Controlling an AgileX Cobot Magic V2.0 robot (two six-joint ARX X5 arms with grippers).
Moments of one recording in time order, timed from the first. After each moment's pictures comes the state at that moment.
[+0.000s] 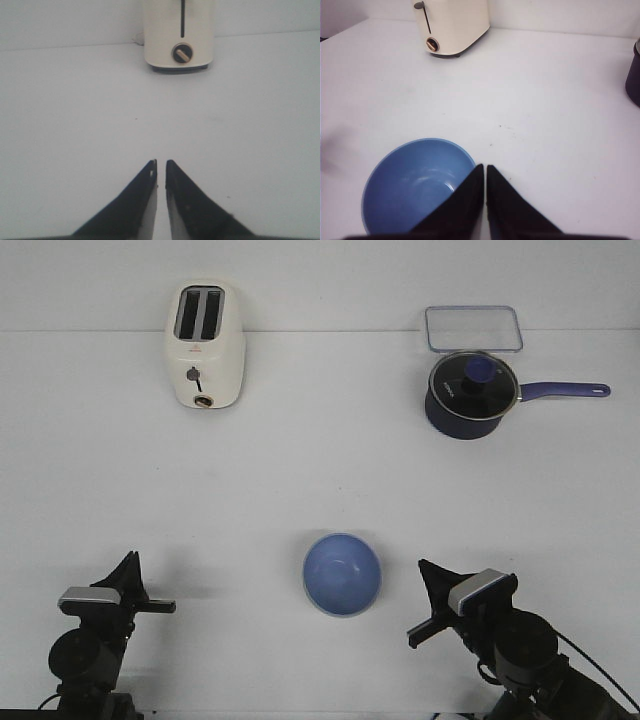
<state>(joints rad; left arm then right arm) -0.04 0.06 0.09 -0.01 -0.02 0.06 0.82 0.46 0.61 -0.46 0.24 0.26</state>
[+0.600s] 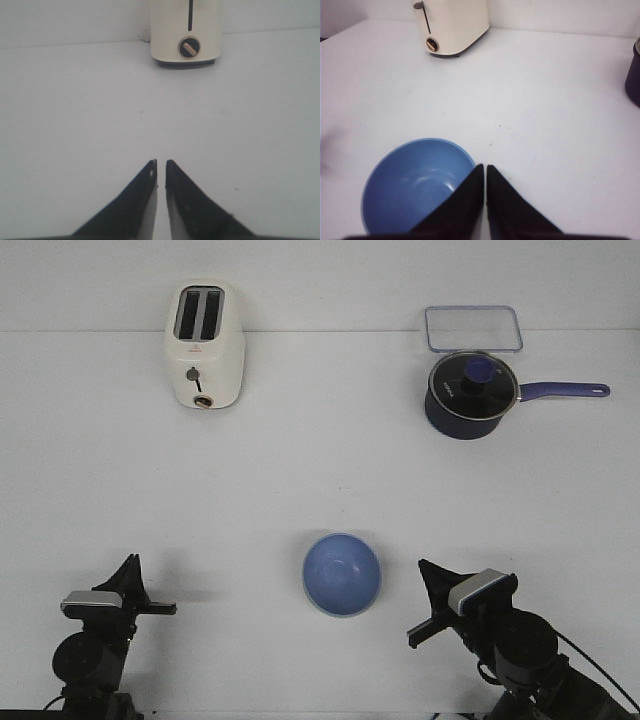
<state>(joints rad) -0.02 0.01 0.03 0.00 -0.02 0.06 0.82 0.46 0.61 -0.46 0.24 0.26</state>
